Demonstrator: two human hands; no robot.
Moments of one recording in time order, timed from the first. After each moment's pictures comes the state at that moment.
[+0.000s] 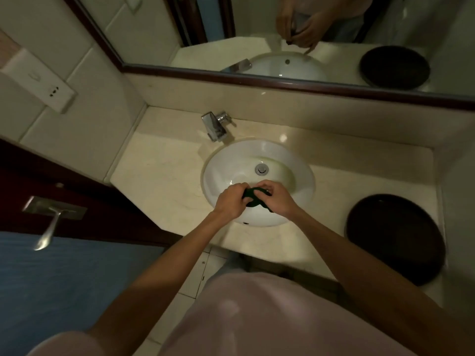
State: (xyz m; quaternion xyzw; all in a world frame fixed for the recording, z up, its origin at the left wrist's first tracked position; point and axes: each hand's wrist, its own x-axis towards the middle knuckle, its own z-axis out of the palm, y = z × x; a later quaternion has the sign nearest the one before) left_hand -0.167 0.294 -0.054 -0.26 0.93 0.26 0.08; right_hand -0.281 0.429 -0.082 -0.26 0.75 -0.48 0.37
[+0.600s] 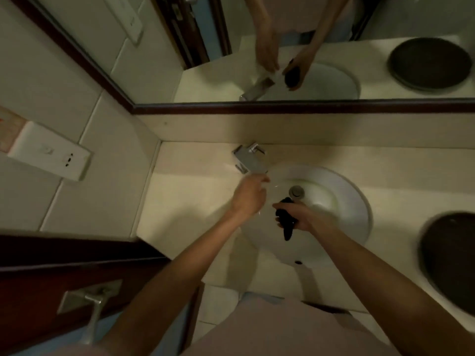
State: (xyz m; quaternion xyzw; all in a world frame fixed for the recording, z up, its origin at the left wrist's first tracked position) left_hand -0.232 0.108 -0.038 -0.21 0.93 0.30 0.04; right_hand -0.308 0.267 -0.114 0.17 0.61 -0.52 0.58
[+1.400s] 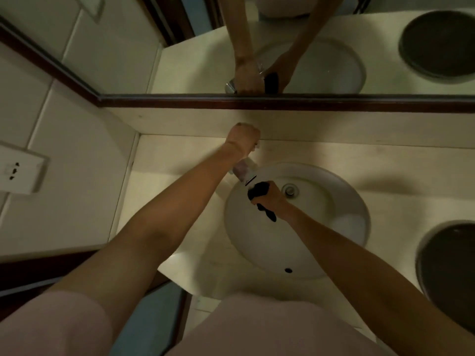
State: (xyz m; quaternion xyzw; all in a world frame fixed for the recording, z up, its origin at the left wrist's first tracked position) left_hand -0.413 0.040 -0.040 -0.02 0.97 -0.03 0.22; right_hand -0.354 0.205 -0.162 -0.09 0.77 -0.43 0.46
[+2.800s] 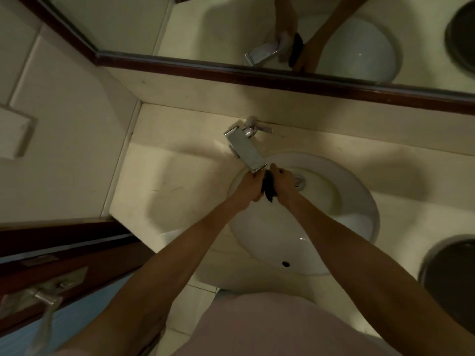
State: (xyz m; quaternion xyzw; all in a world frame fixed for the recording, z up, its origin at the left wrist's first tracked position) left_hand -0.289 0.107 -0.123 -0.45 0.65 0.60 0.12; right_hand -0.358 0.185 -0.170 0.13 0.76 -0.50 0.40
